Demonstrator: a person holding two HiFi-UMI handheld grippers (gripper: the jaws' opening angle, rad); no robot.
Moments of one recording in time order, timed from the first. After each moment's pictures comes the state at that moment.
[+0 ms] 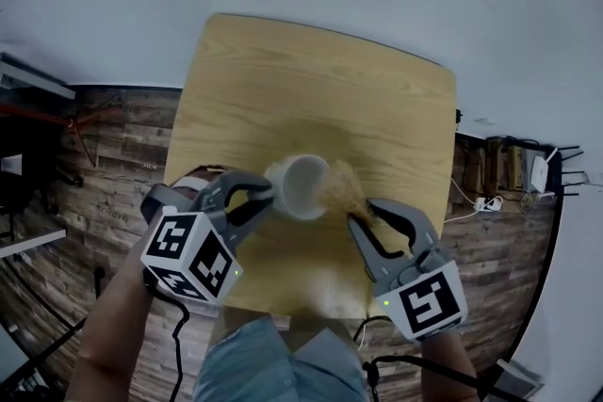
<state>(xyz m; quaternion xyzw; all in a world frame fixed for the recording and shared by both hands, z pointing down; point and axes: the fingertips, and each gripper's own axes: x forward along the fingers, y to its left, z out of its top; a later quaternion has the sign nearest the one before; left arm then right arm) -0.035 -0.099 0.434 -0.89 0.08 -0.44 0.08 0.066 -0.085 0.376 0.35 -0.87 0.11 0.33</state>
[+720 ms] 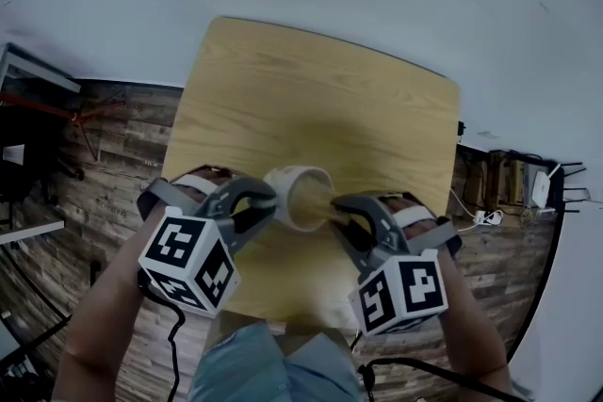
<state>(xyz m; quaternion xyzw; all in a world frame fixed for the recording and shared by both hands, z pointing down) -0.019 -0.099 0.426 -0.88 0.04 -0.47 0.11 0.044 -0.092 0.410 0.11 -0.84 -0.12 0.51</state>
